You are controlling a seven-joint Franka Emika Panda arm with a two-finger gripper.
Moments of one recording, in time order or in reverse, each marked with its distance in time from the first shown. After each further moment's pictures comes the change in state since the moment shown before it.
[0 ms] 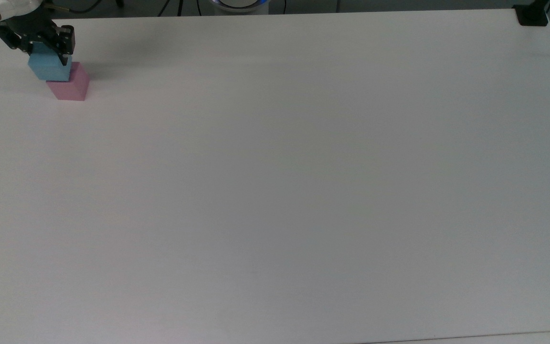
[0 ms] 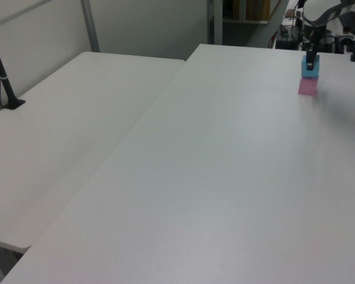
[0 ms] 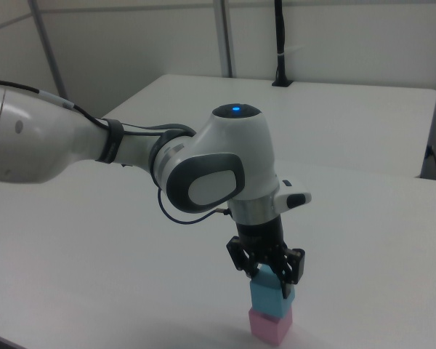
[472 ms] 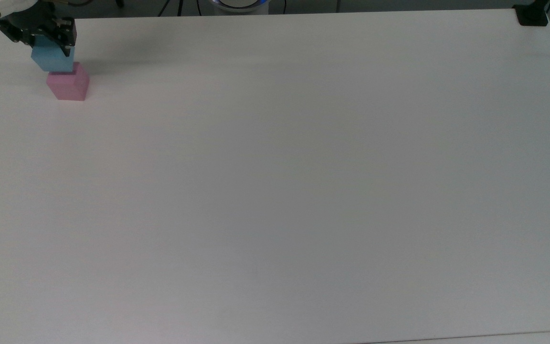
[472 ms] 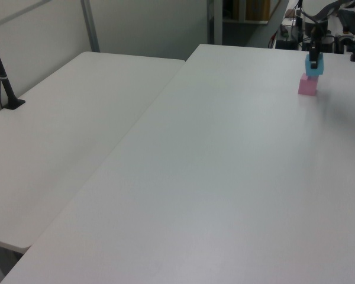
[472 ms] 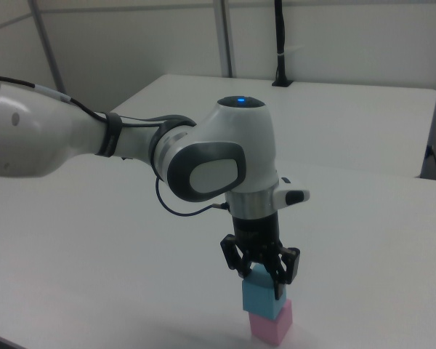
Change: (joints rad) arm 0.002 0.000 0.000 0.042 -0.024 -0.124 -0.005
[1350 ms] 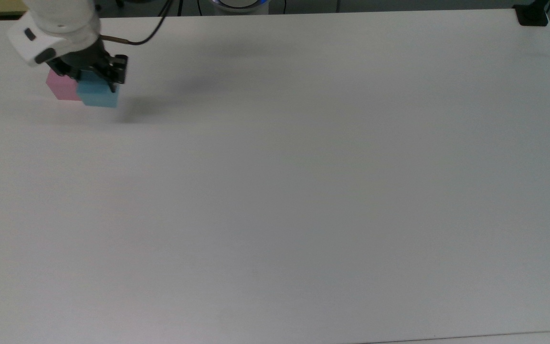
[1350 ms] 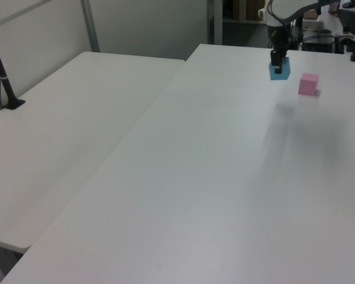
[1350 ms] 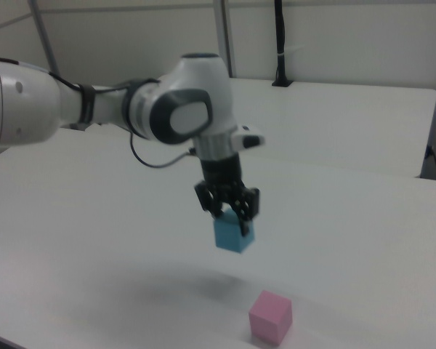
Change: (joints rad) arm 0.030 0.062 0.210 0.162 0.000 -0.093 0.305
